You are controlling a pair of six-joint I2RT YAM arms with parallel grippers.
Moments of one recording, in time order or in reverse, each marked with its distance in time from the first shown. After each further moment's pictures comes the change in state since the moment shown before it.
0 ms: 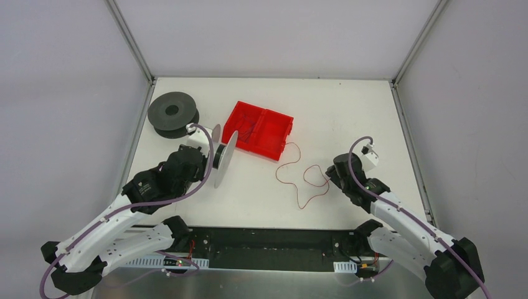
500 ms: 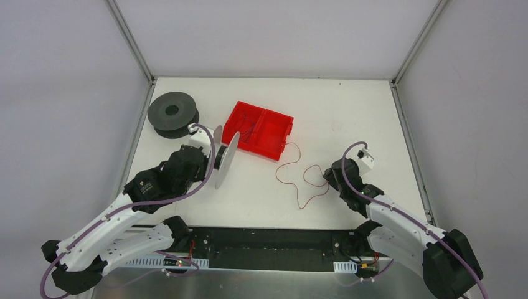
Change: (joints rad) left arm 0.000 0.013 0.000 0.000 0.021 0.000; right arm 0.000 0.031 -0.155 0.245 -0.003 -0.069
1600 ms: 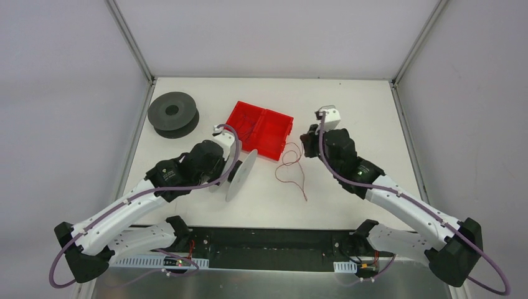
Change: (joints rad) left arm 0.000 0.161 0.004 0.000 0.212 -0.006; right arm 0.180 0.102 0.458 0.070 -0.145 -0.694
